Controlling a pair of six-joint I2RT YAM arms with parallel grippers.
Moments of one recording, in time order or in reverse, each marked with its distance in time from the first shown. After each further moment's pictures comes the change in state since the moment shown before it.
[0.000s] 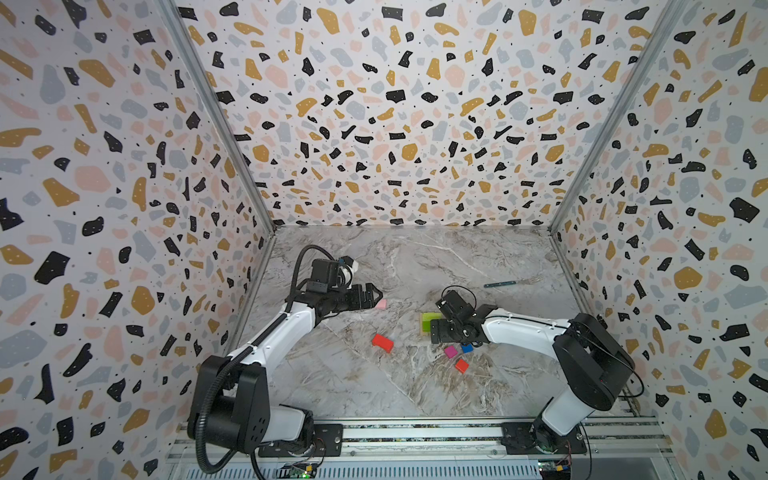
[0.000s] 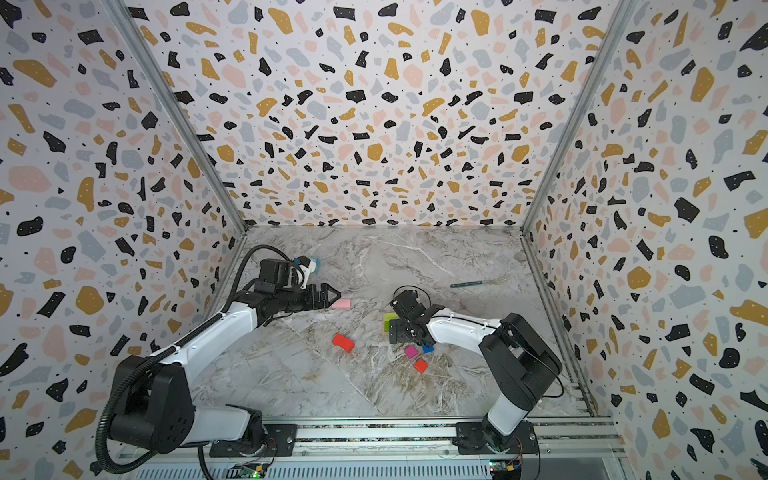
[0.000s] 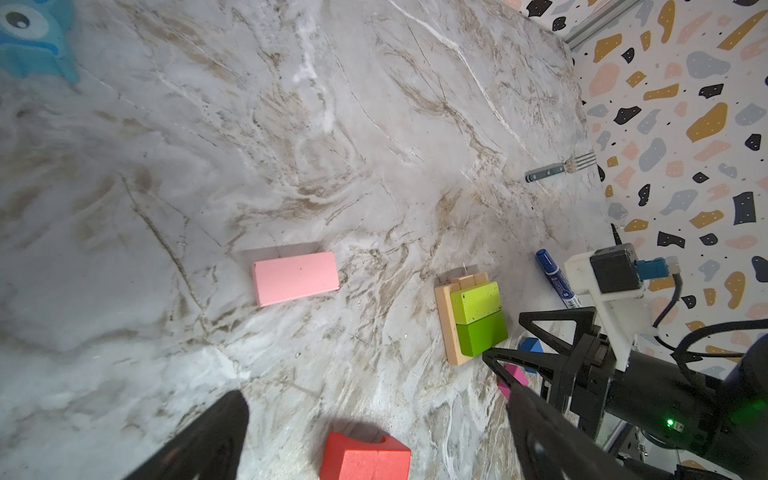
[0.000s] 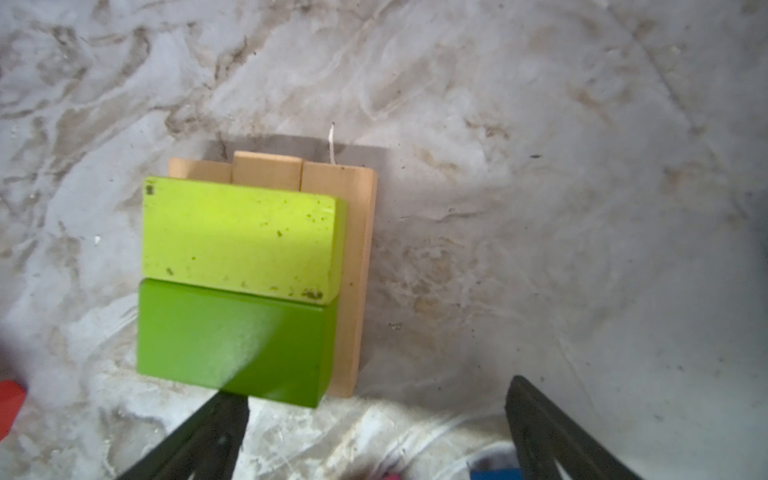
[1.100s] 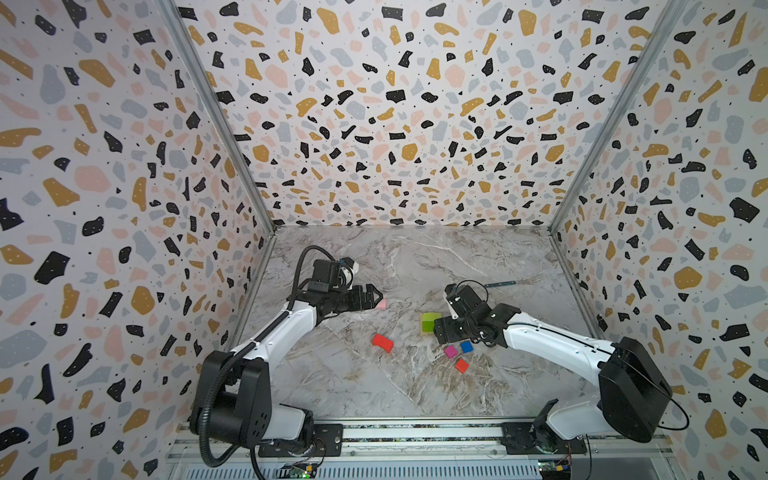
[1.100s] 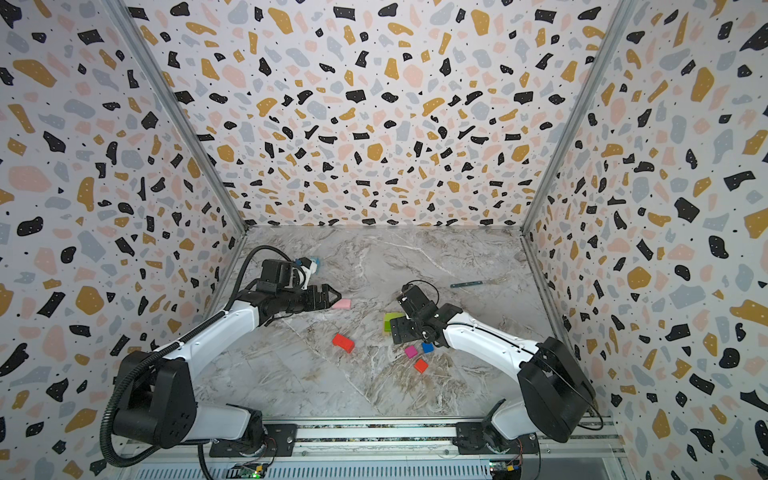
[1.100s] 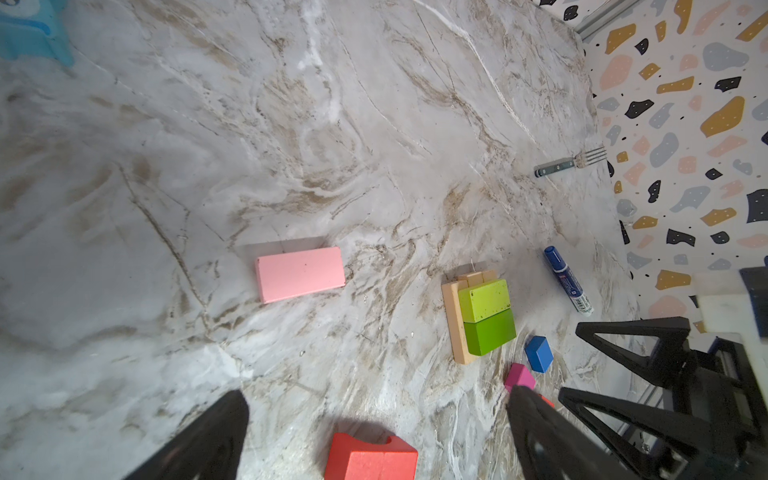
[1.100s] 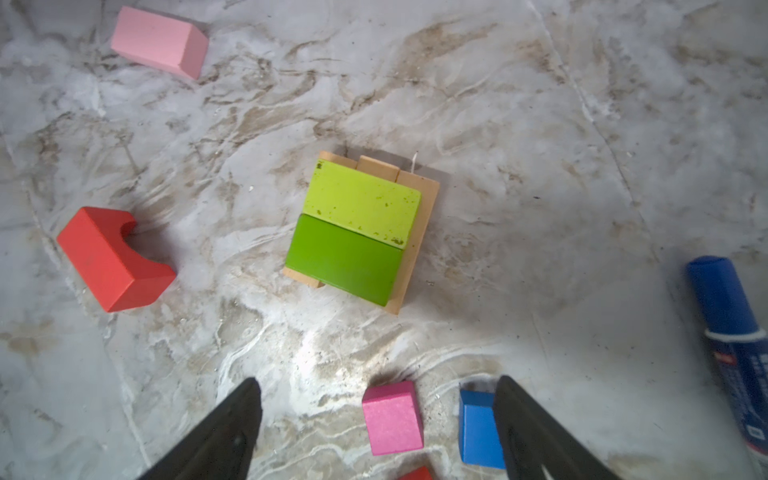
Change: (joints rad) left arm 0.000 0.028 0.000 0.000 -0.001 0.004; right arm 0.022 -0.227 0.000 -0.089 -0.081 -0.209
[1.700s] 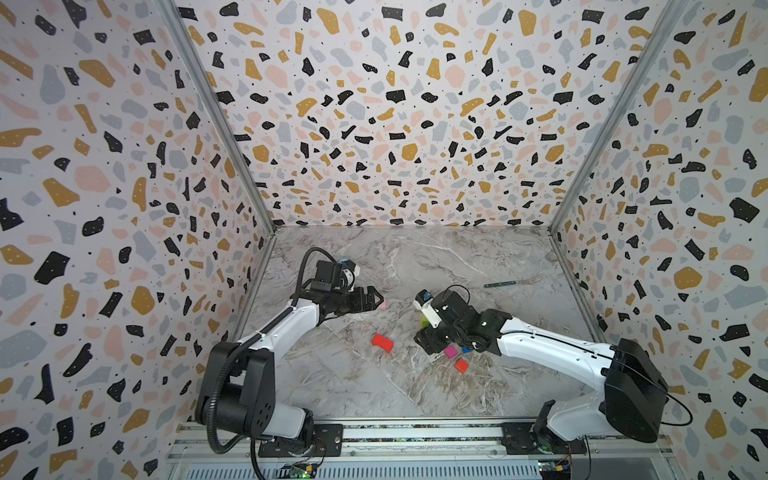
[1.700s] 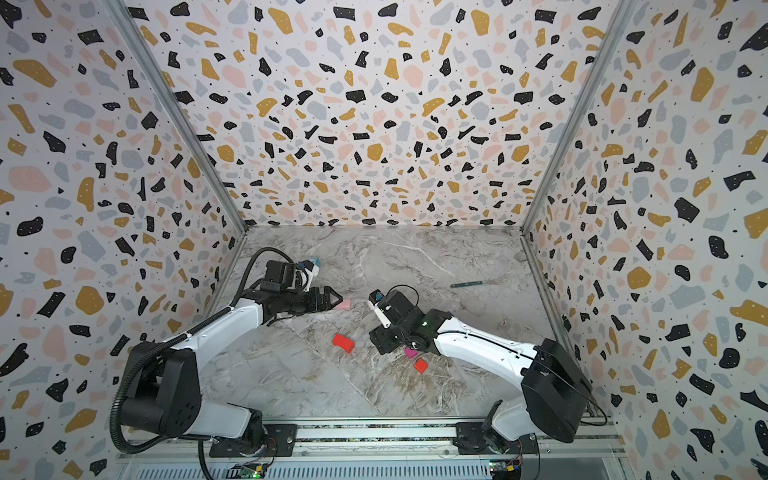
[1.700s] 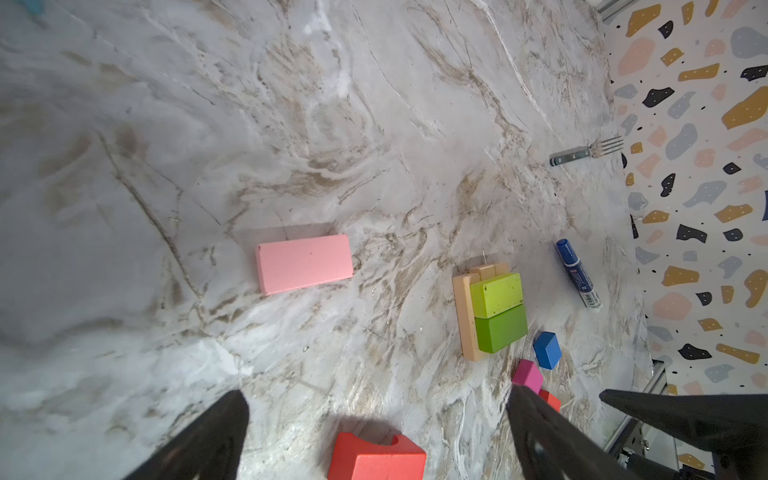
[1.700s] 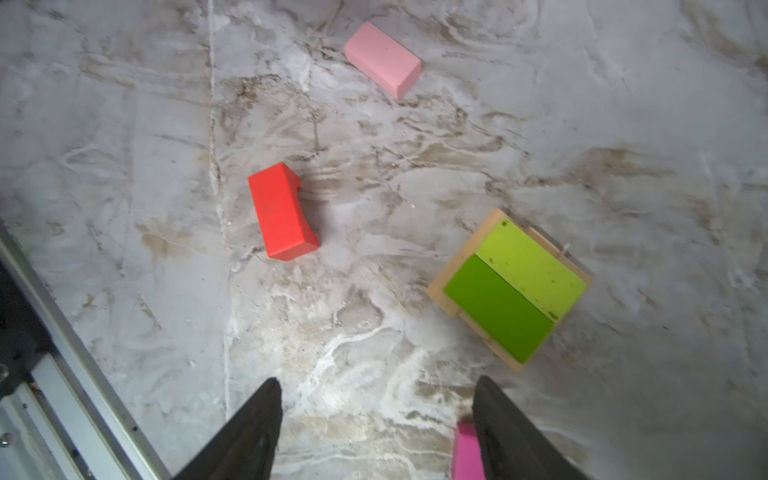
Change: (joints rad) left arm 0.002 0.055 0.000 0.000 0.015 -0.004; right arm 0.152 0.031 0.071 0.089 -0.079 -0.226
